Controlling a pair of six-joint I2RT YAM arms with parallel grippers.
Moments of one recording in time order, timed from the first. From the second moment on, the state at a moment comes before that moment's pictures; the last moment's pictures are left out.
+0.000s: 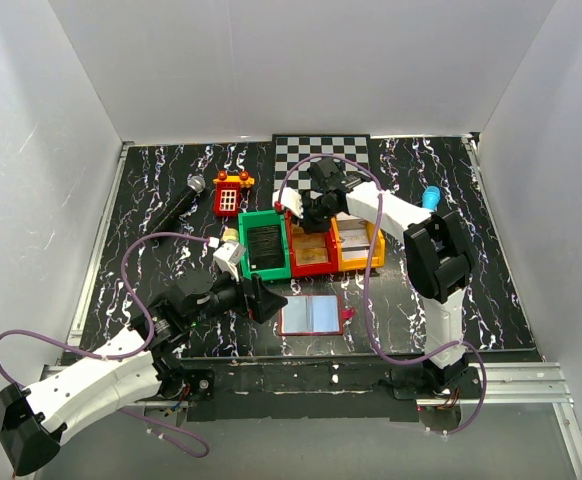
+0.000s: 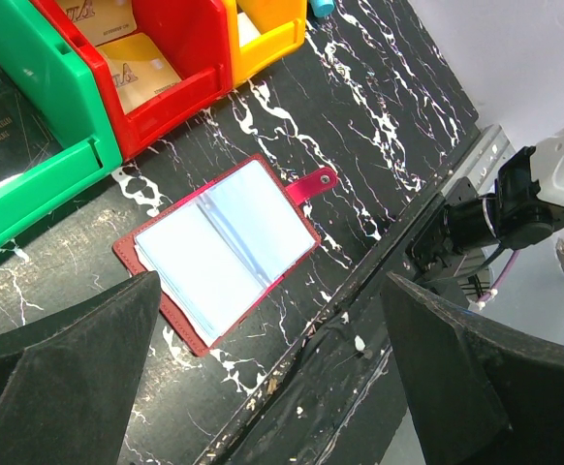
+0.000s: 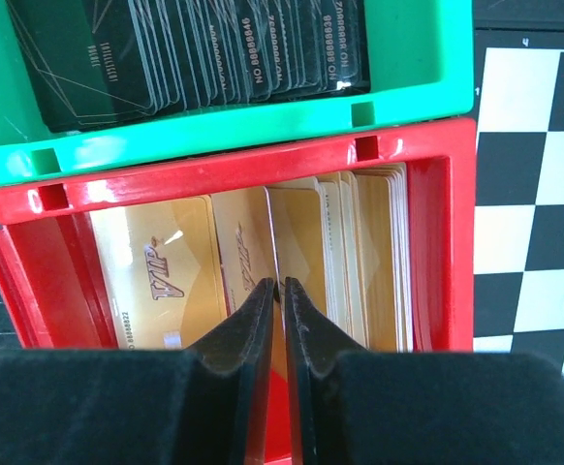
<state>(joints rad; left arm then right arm) -0.83 0.66 0.42 -0.07 0.13 -0.55 0.60 2.02 1.59 -0.66 -0.44 -0.91</state>
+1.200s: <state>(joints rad) -0.83 0.66 0.37 0.00 0.10 -0.82 0.90 1.16 0.96 -0.68 0.11 0.50</state>
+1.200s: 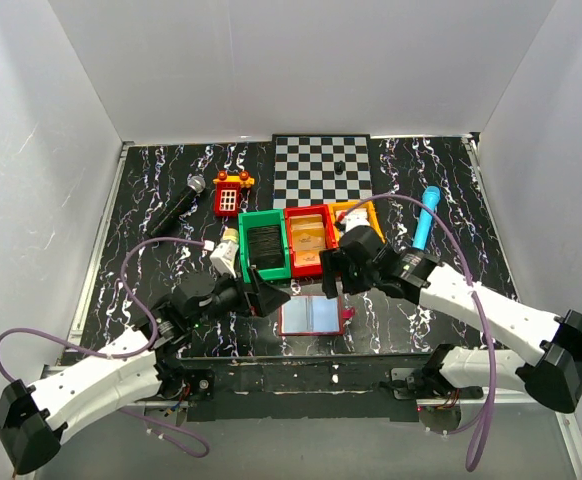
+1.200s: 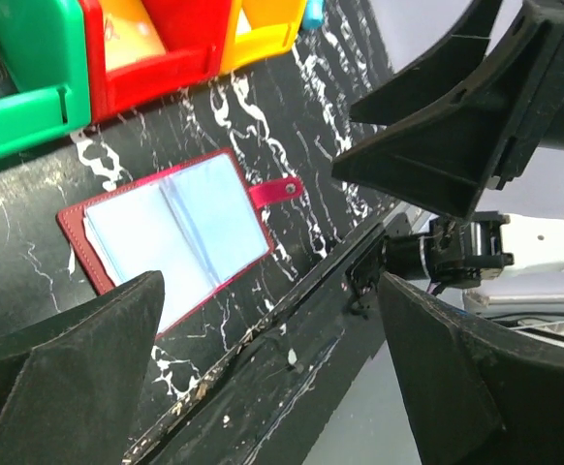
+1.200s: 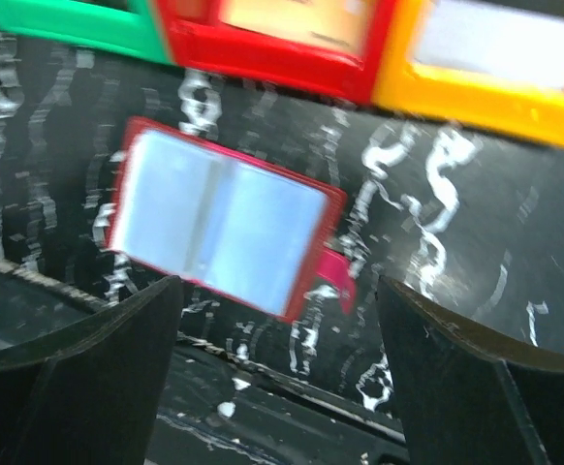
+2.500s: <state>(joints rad) -0.90 1.07 0.40 0.09 0.13 -0.95 0.81 1.19 0.63 -0.54 0.02 0.70</state>
